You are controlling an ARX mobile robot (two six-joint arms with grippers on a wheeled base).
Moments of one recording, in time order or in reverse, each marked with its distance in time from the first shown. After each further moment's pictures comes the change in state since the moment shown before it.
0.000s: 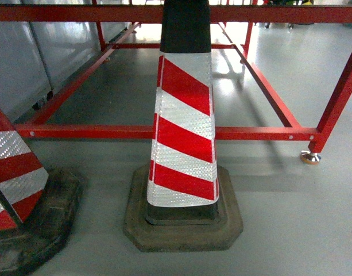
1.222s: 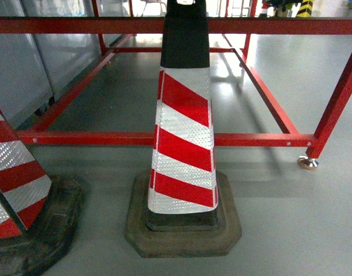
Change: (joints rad) left arm 0.000 0.000 0.000 -0.002 0.001 0.000; right arm 0.000 0.000 0.000 -0.003 0.000 0.000
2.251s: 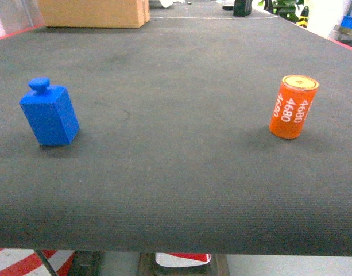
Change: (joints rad) left arm 0.000 0.000 0.000 0.002 -0.001 0.011; right arm 0.000 0.000 0.000 0.002 0.000 0.000
